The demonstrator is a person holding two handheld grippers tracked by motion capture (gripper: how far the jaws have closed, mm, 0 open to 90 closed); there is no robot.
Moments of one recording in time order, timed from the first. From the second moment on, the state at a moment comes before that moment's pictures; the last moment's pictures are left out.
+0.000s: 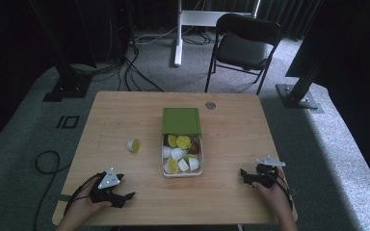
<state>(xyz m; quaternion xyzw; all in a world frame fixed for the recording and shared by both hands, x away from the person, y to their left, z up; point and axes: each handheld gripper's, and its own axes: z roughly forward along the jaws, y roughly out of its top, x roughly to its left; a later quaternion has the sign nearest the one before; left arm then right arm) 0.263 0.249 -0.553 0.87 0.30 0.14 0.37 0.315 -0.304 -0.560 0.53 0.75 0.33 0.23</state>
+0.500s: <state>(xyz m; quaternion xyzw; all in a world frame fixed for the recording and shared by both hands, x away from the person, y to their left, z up) 0.262 0.278 -0.554 0.86 0.33 0.14 0.35 0.315 -0.304 -0.560 0.53 0.75 0.33 0.23</state>
